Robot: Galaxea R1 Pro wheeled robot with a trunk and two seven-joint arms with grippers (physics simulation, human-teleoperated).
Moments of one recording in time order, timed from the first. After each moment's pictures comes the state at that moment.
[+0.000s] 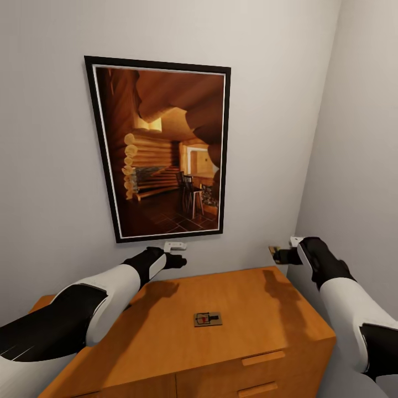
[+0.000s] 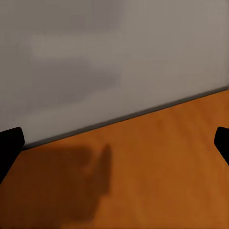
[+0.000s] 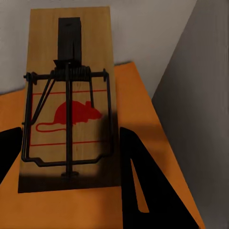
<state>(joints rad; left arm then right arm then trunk) -1.18 -0.17 -0.19 -0.03 0.21 0.37 0.00 -0.99 -0.16 -0.14 -0.60 0.13 0.81 0.12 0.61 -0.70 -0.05</state>
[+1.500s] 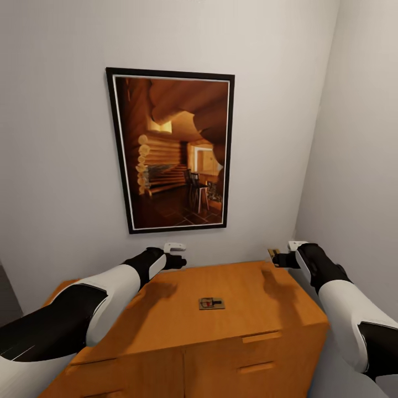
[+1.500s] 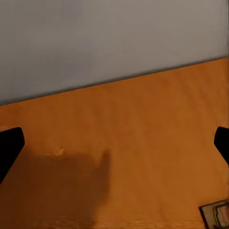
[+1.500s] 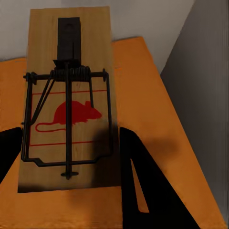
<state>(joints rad) -1.18 -0.17 -0.19 -0.03 0.21 0.37 0.00 -0.99 -0.16 -0.14 -0.51 0.15 0.70 0.10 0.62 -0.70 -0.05</state>
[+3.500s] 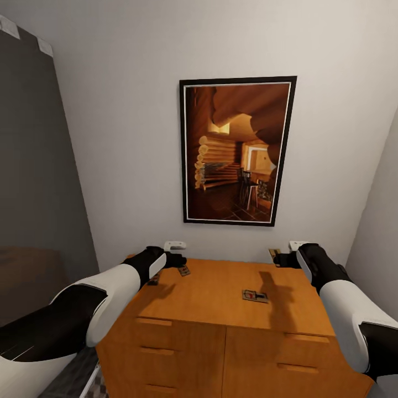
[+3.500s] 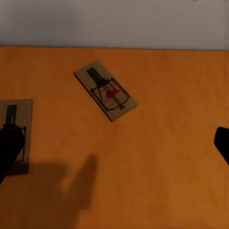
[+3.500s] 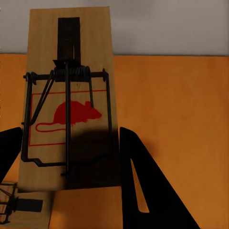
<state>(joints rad) -1.18 -0.17 -0.19 -0.04 0.21 0.36 0.00 -0.99 -0.16 -0.14 -0.51 0.15 0.70 0.10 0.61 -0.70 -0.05</state>
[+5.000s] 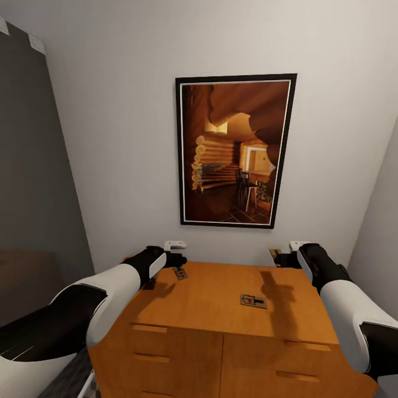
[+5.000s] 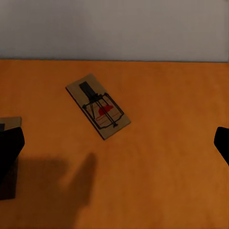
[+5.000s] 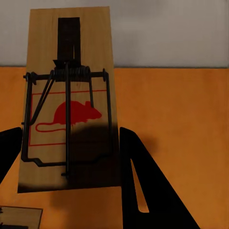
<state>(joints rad) -1.18 -0.17 -0.19 -0.05 0.21 0.36 0.00 -0.99 -0.17 -0.14 -0.51 0.15 0.70 0.11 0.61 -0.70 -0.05</state>
